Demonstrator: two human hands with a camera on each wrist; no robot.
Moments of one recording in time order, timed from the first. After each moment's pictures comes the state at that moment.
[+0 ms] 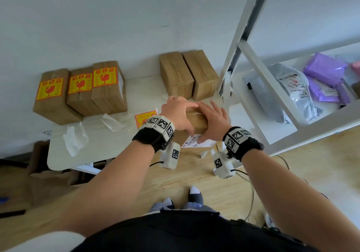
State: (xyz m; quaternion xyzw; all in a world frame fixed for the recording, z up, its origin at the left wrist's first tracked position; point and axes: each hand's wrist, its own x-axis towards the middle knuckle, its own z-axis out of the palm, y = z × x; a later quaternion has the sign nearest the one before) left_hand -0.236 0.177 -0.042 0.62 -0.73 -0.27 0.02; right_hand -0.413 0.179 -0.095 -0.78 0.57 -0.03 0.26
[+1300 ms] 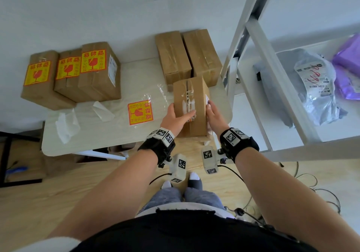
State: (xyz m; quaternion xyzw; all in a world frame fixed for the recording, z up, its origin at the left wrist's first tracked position) left_hand -0.280 0.171 -0.144 0.73 -0.39 -0.50 0.25; right_hand -0.433 0.138 -0.166 -0.48 0.63 -0.22 0.57
